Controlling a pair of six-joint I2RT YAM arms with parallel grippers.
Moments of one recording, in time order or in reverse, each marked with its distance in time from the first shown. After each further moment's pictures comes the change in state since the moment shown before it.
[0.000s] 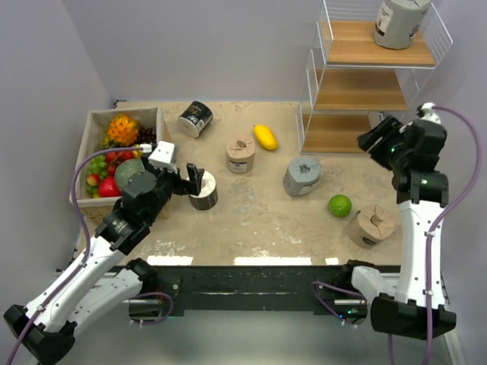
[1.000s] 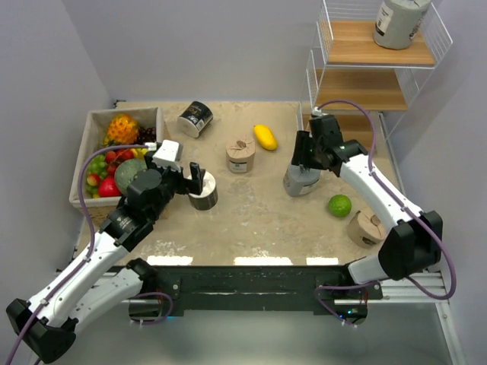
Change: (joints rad) left arm 0.000 0.053 0.000 0.000 -0.014 0.004; right arm 0.541 0.385 -0.129 0.080 0.208 -0.080
